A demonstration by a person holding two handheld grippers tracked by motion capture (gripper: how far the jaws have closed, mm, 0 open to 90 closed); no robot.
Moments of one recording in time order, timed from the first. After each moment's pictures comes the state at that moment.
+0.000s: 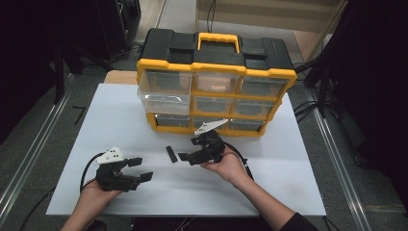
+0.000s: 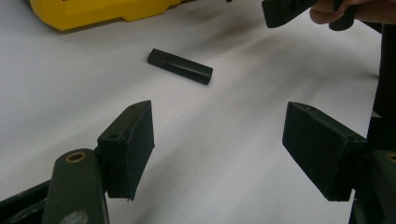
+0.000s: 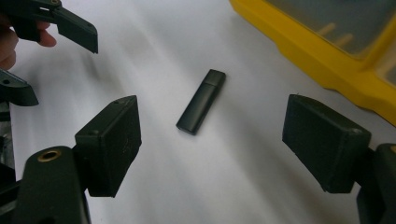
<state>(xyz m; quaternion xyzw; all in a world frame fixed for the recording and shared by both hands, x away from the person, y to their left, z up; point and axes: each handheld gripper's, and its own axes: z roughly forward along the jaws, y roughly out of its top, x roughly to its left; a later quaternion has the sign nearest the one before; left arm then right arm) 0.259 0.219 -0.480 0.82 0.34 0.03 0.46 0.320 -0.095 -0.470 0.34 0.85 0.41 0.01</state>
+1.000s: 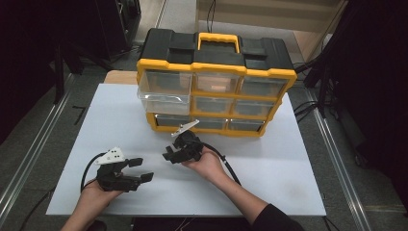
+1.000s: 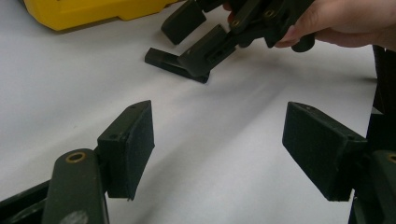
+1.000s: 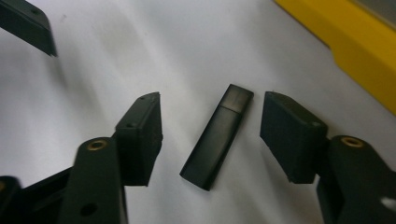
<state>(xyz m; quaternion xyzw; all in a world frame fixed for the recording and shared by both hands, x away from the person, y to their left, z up) 0.259 0.217 -0.480 0.82 0.33 0.03 0.46 0.339 -0.036 -0.494 0.33 0.87 0.36 0.02</state>
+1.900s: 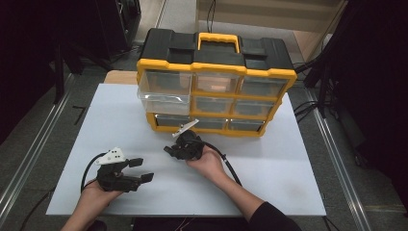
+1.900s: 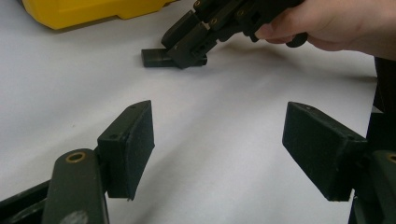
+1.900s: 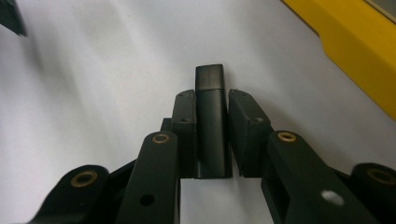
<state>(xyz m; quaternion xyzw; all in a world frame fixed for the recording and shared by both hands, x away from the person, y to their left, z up) 0.259 0.217 -0.480 0.82 0.33 0.03 0.46 0.345 -0.038 -0.500 0.32 0.88 0.34 0.02</state>
